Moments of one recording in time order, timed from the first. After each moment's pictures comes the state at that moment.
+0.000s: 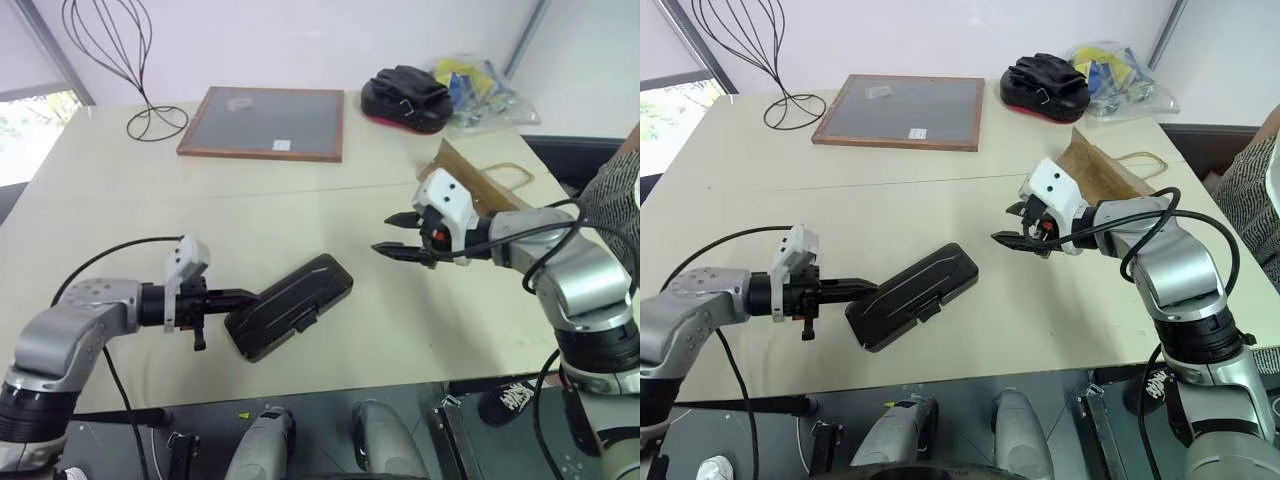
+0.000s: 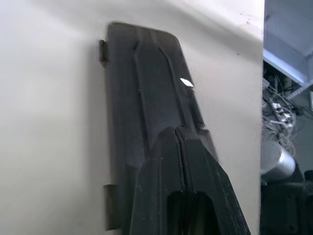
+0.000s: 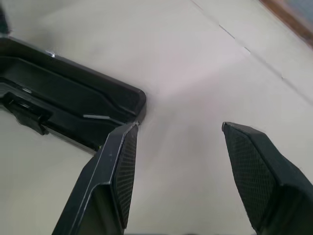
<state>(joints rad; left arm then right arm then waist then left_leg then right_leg) -0.25 0.82 0.08 -0.24 -0.62 0.75 -1.11 -0.60 -0.73 0.08 -0.35 0.31 0.94 0.93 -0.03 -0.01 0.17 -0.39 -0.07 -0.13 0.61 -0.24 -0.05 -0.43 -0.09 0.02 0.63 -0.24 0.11</state>
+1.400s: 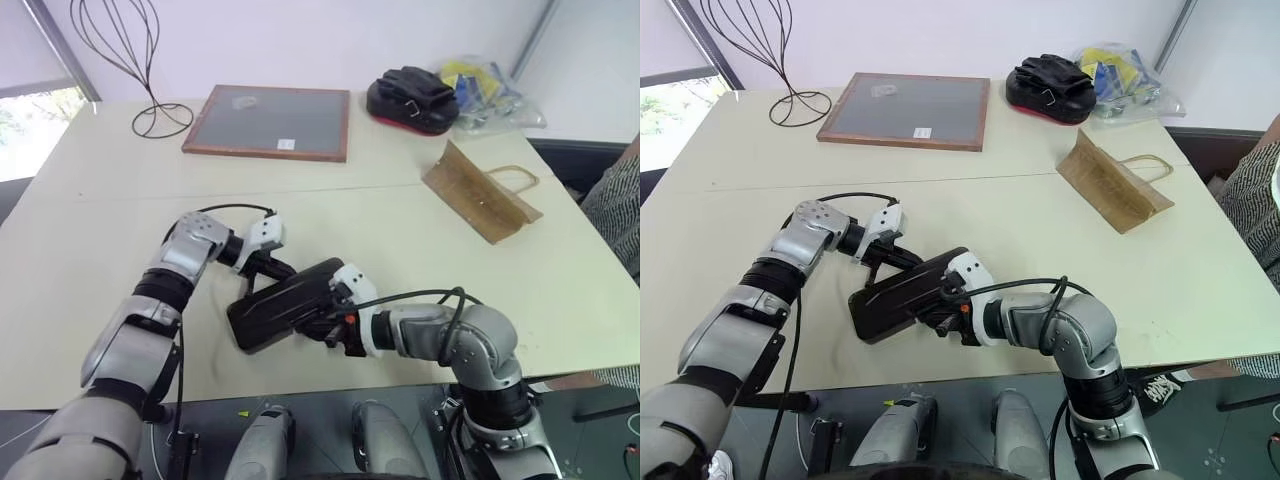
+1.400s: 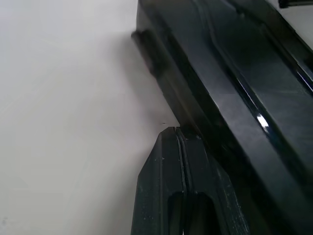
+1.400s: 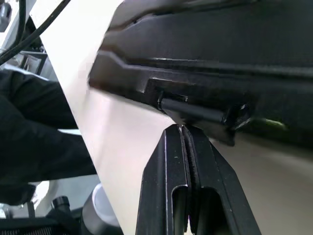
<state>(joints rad) -0.90 0.46 -0.33 0.80 -0.01 0.05 -1.48 -0.35 -0.17 0.15 -0.44 0.64 1.46 0.39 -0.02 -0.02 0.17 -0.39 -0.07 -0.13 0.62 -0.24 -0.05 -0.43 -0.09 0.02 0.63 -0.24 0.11</state>
